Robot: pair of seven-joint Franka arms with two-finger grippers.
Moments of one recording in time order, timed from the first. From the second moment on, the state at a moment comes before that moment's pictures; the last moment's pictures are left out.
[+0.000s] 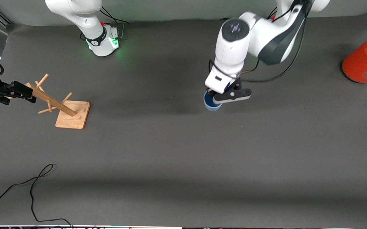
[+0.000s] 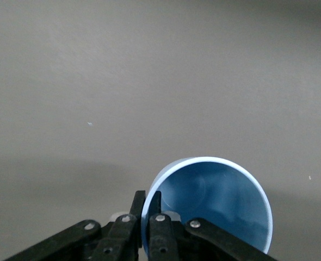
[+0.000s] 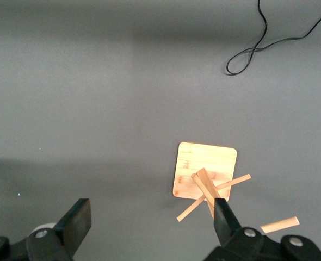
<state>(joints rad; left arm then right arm) -0.57 0.21 -0.12 -1.87 0.10 2.15 -0.94 0.00 0.01 -0.04 -1.60 0.02 1.63 -0.06</state>
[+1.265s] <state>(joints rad) -0.61 0.50 -0.13 -1.86 0.11 2.43 -1.06 0.00 0.01 -0.04 -1.60 0.02 1.63 -0.06</state>
